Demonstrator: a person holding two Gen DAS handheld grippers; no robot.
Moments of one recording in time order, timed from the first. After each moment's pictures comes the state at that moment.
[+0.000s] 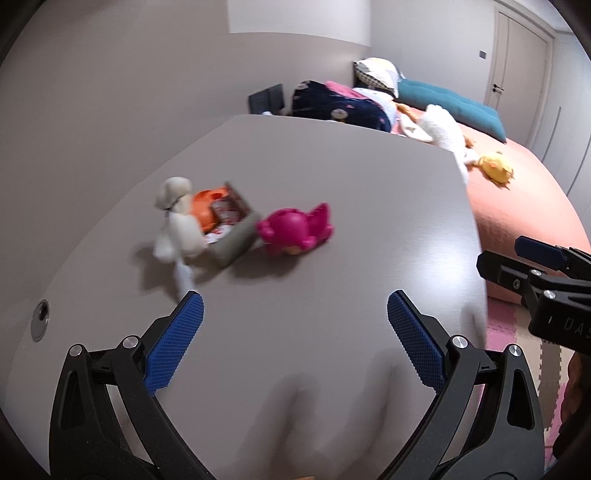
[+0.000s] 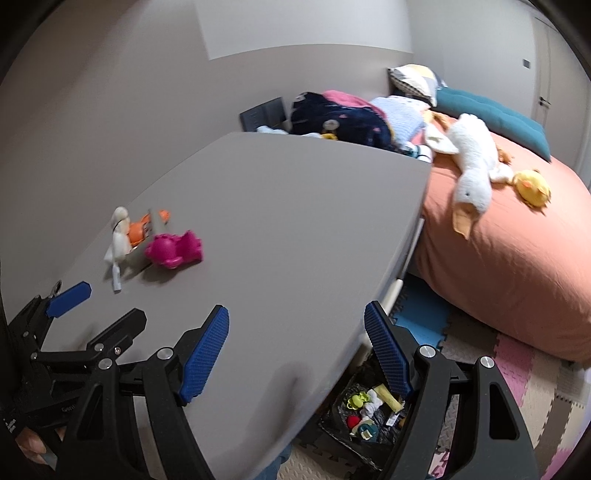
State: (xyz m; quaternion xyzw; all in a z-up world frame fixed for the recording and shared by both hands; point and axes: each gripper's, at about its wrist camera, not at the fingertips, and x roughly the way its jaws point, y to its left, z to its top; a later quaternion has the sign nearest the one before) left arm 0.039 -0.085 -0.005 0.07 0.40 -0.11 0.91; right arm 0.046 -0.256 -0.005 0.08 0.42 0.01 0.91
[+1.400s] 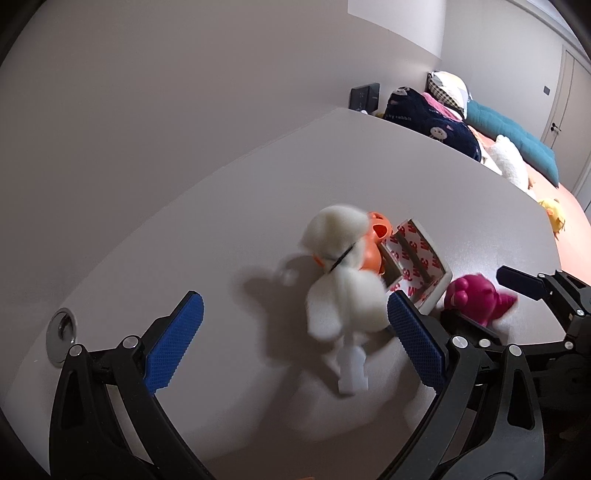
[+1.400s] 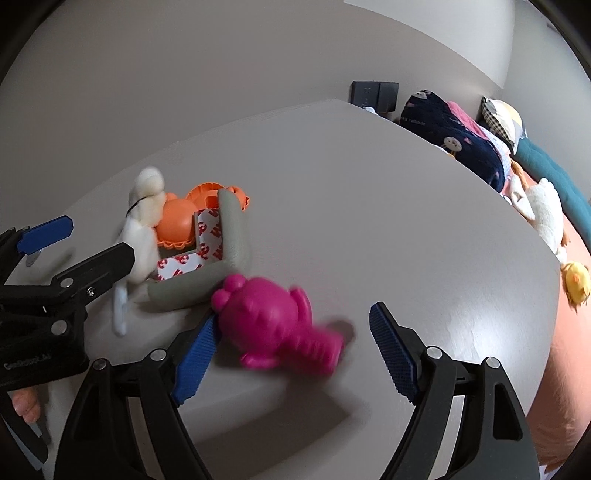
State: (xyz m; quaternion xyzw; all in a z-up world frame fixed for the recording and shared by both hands) left arm 0.119 0.021 -0.015 0.01 0.42 -0.02 0.91; right arm 0.165 -0.121 -0.047 -0.06 0.45 0.11 0.88
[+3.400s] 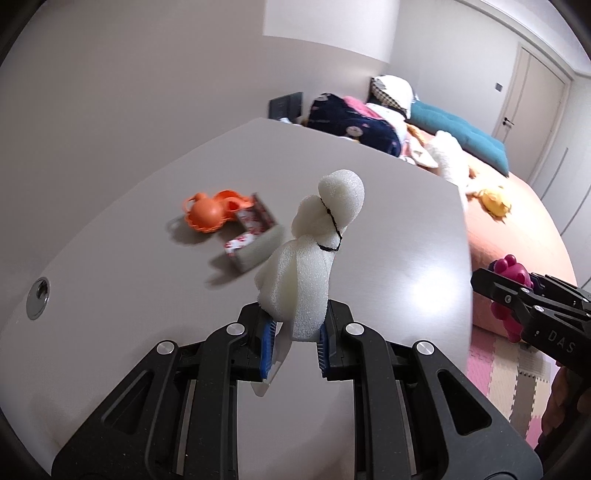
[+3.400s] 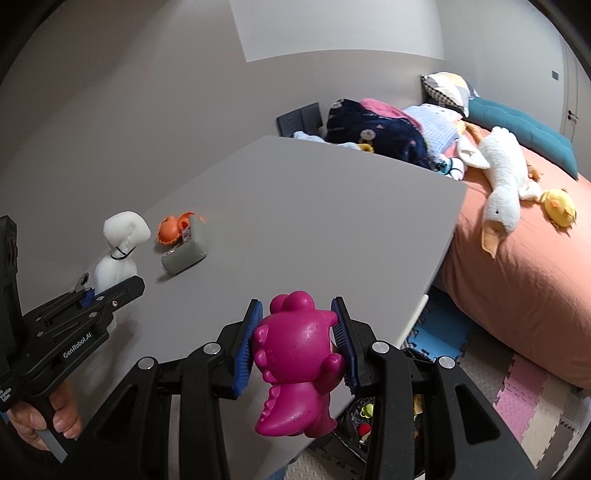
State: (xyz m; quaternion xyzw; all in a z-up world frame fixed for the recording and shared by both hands) left arm 0.036 -0.072 0.015 0.01 0.40 -0.11 0.91; right arm 0.048 -0.252 0.015 0.07 0.41 0.07 0.91
